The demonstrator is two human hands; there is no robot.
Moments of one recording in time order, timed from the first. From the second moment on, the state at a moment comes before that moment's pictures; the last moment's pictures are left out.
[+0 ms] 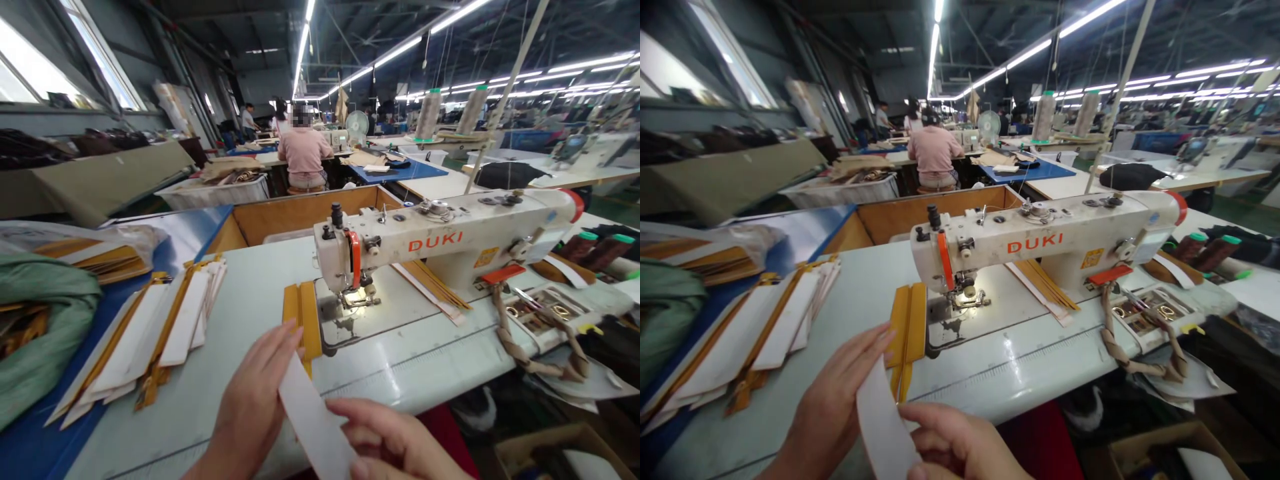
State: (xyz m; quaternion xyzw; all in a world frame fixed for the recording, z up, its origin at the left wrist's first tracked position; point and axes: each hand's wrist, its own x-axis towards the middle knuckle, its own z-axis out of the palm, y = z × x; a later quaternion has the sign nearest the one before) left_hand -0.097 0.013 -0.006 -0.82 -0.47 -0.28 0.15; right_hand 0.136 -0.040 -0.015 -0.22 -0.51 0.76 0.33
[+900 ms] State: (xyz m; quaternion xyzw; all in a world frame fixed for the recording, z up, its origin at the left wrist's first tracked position) left_hand -0.143 0.098 -0.074 -0.85 -0.50 -0.16 0.04; right_hand 0.080 0.083 -0.045 -0.15 -0.98 -0.07 0.14
